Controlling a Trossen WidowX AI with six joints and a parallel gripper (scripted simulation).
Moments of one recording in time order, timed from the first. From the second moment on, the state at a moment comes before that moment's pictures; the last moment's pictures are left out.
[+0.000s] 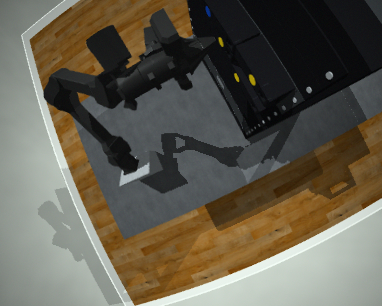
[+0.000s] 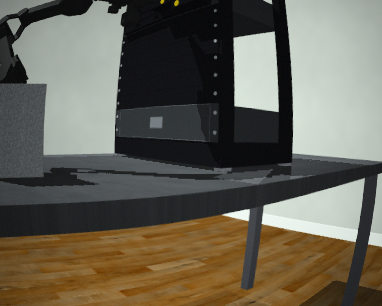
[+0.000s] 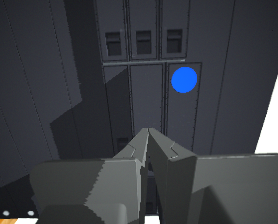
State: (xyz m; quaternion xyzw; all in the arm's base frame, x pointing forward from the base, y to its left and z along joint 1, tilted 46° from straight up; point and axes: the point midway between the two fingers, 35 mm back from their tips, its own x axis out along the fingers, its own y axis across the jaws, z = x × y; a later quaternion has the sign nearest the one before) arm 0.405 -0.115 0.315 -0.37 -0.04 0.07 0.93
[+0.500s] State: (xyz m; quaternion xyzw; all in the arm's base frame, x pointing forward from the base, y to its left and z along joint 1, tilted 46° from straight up) arm 0.412 -0.114 0.314 -0.37 -0.04 0.07 0.93
